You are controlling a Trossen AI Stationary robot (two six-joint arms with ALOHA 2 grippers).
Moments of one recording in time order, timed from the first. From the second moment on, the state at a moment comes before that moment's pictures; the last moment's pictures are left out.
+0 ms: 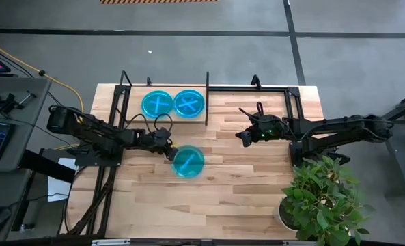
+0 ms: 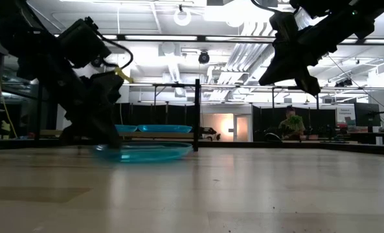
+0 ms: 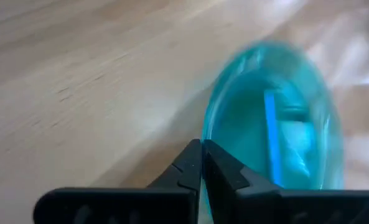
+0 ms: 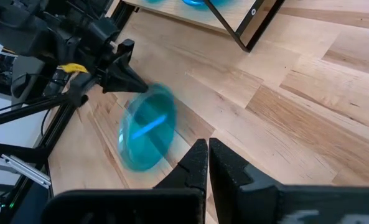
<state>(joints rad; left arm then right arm) 0.02 1.41 0.34 0.27 -0.09 -0.94 -0.10 1.04 0.56 -0.10 0.07 0.92</state>
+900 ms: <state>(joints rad) -0.02 0.68 0.34 -0.04 -0.72 -1.13 -0.10 1.04 0.56 -0.10 0.07 0.91</state>
